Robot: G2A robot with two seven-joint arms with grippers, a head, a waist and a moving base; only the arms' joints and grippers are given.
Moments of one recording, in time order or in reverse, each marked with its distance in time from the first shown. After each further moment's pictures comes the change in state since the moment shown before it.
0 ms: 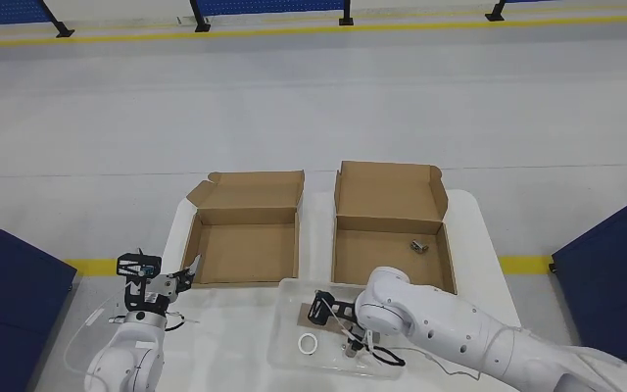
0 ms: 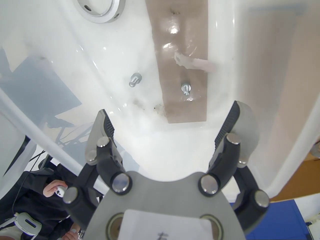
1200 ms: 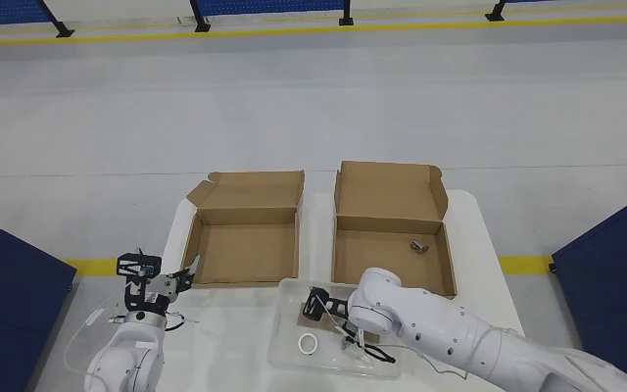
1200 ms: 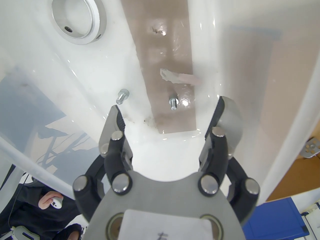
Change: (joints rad) left arm 0.000 0.000 0.000 0.000 0.000 0.000 0.000; right arm -0.021 -0.057 0.020 0.042 -0.103 0.014 -0.004
